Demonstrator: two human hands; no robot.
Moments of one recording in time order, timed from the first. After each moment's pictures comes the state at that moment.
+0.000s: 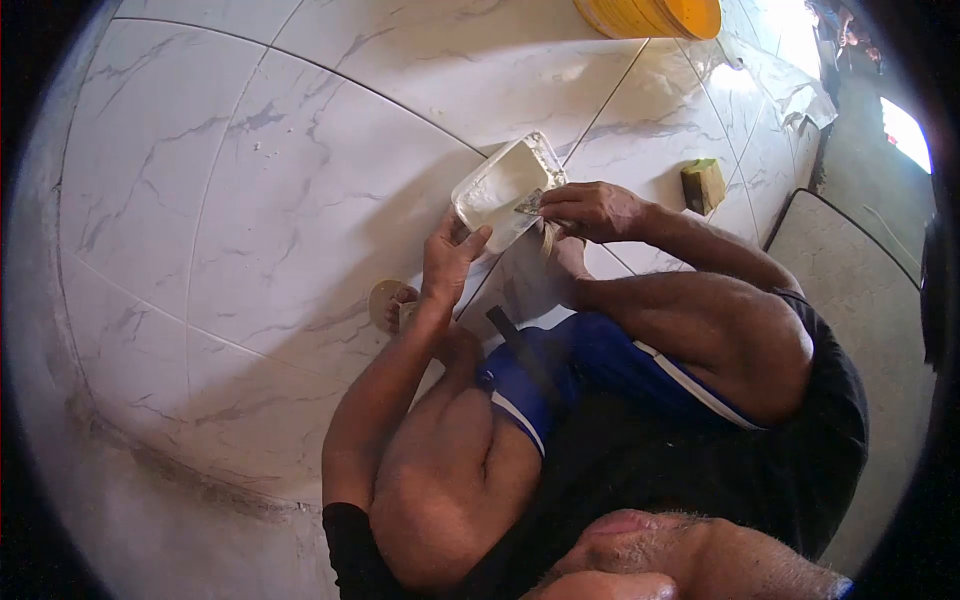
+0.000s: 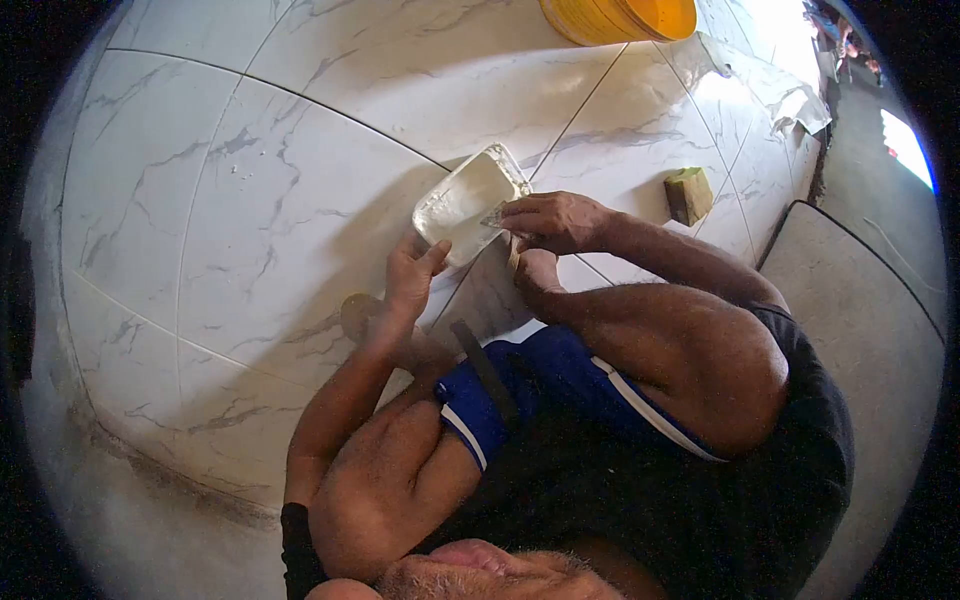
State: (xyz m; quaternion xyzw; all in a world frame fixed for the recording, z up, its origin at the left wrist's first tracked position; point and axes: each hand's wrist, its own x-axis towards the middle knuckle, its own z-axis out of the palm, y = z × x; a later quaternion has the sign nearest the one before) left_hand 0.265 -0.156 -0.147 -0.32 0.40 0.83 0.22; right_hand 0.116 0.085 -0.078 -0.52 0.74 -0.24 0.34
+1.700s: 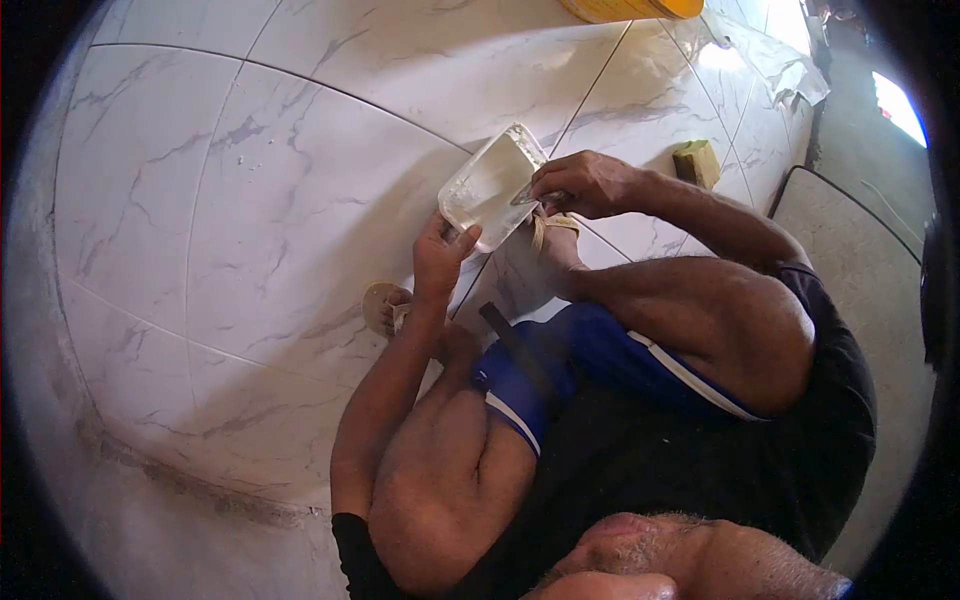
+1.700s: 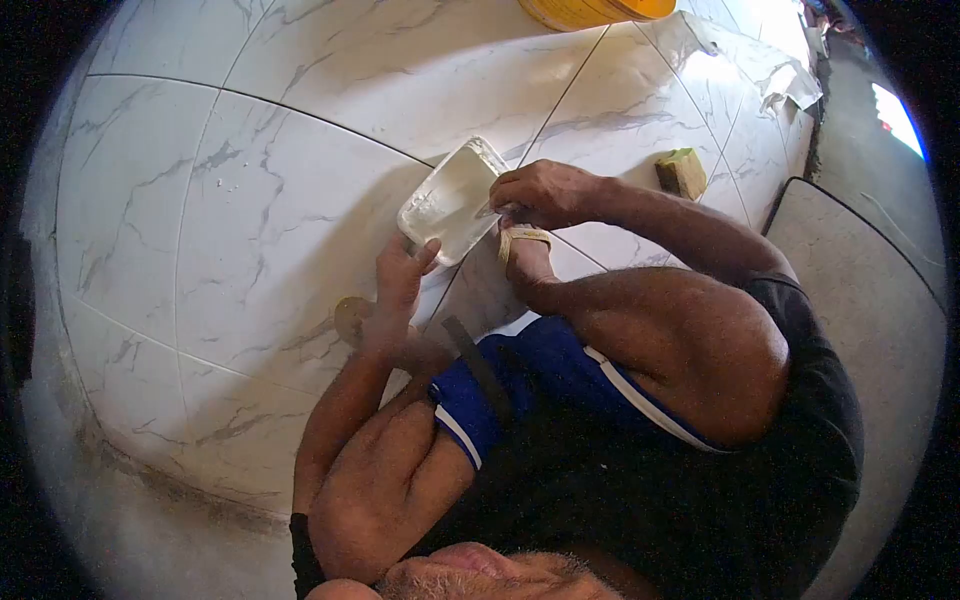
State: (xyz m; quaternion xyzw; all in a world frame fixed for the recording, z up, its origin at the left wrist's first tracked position) left_hand 0.270 -0.146 -0.152 -0.33 0.40 0.83 0.21; right_hand 0.089 0.075 -0.060 -0.46 0.74 -0.27 0.41
